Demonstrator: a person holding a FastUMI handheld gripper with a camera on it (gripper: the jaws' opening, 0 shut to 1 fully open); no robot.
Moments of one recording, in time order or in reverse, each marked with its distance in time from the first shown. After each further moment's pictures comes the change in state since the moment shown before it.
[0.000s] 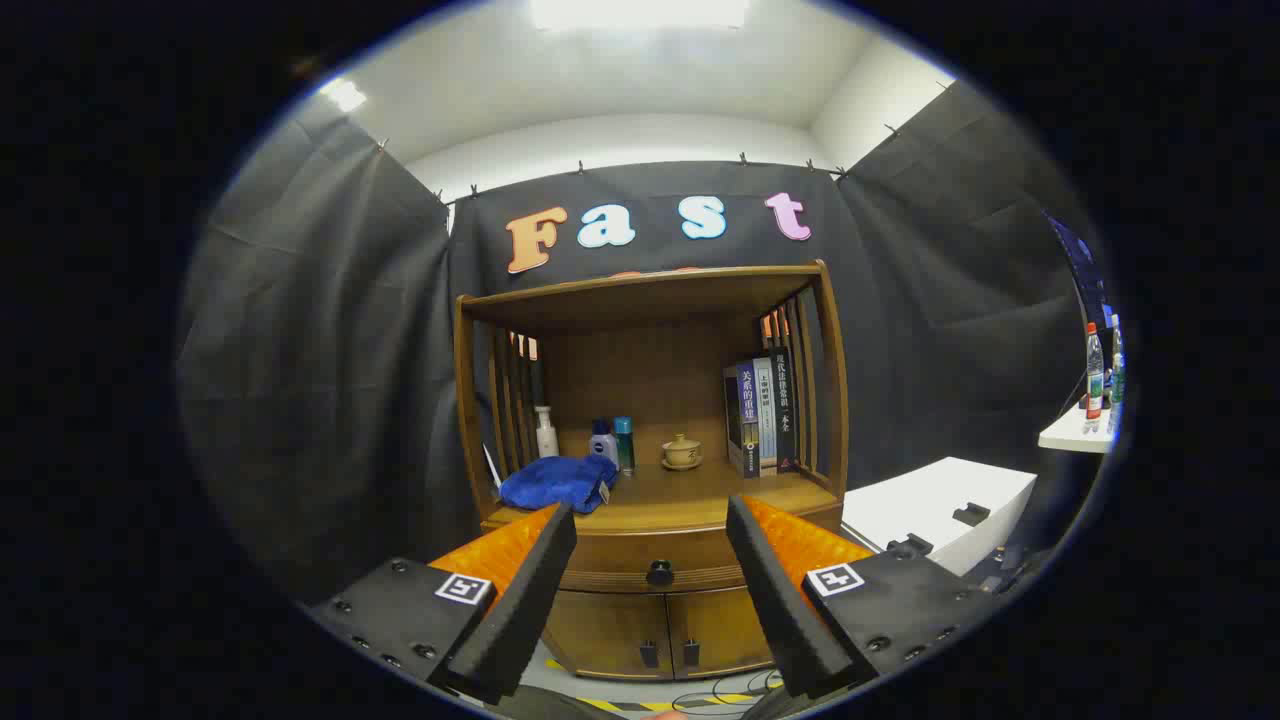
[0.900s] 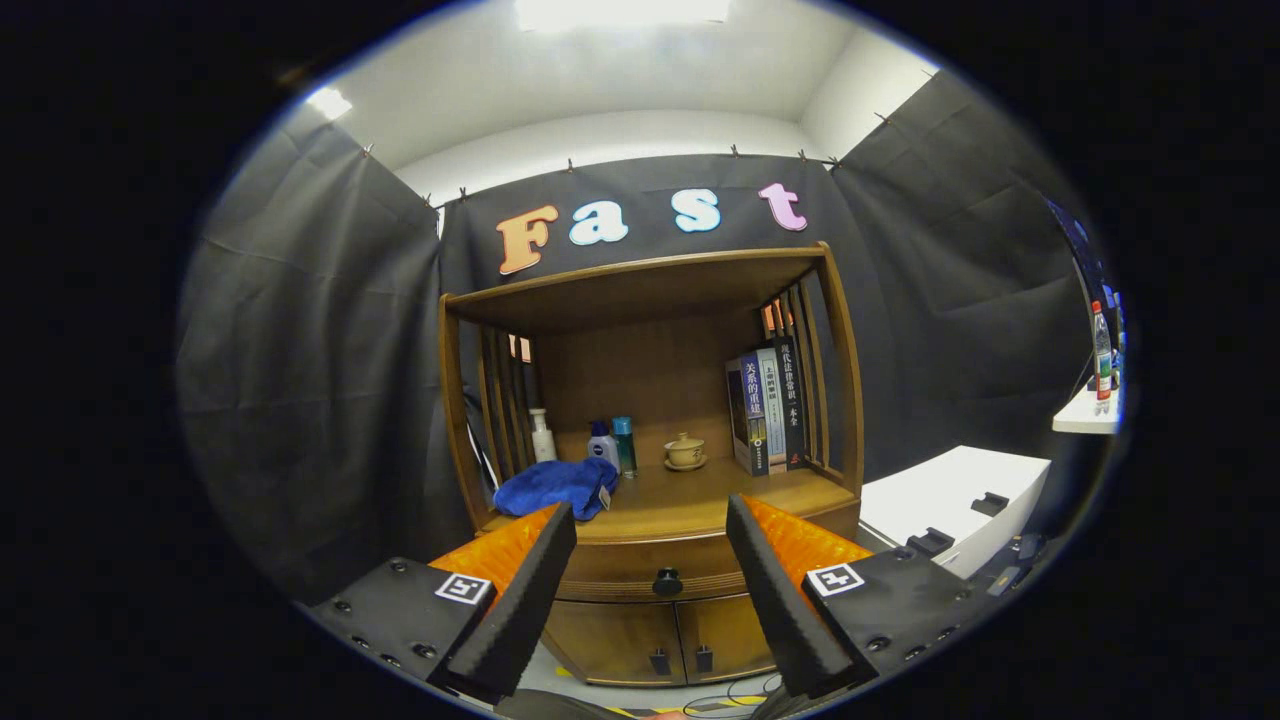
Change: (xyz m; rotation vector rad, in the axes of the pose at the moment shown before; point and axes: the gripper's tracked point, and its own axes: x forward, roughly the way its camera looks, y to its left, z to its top) arm 0.033 -0.007 -0.013 0.050 0.012 0.000
